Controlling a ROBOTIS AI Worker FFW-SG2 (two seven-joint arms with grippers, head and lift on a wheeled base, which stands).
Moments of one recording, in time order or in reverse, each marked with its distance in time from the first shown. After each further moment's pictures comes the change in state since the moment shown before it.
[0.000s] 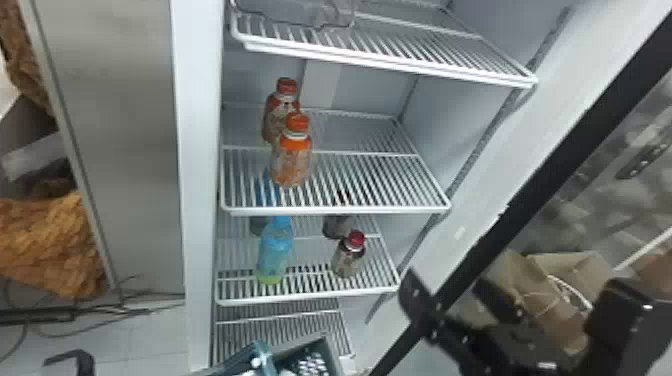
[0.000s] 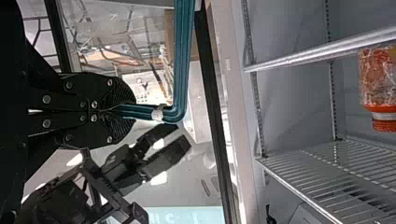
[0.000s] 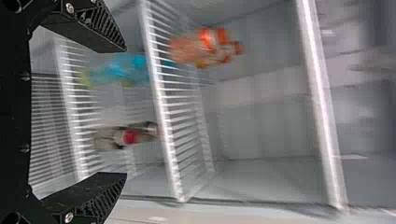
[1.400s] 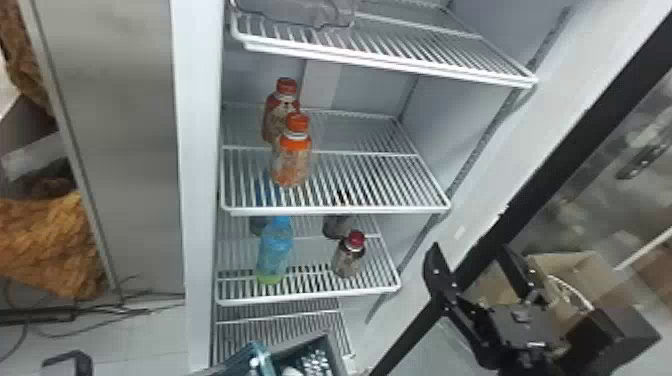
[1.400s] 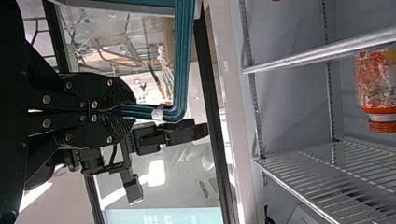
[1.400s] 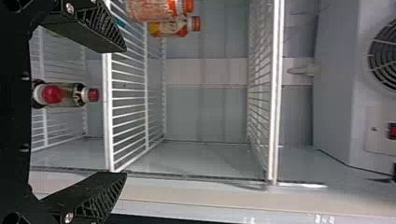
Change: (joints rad) left arm 0.005 -0.002 0.004 0.000 -0.004 -0.005 0.002; right arm -0.153 0.004 -0.041 0.421 0.223 -0.522 0.193
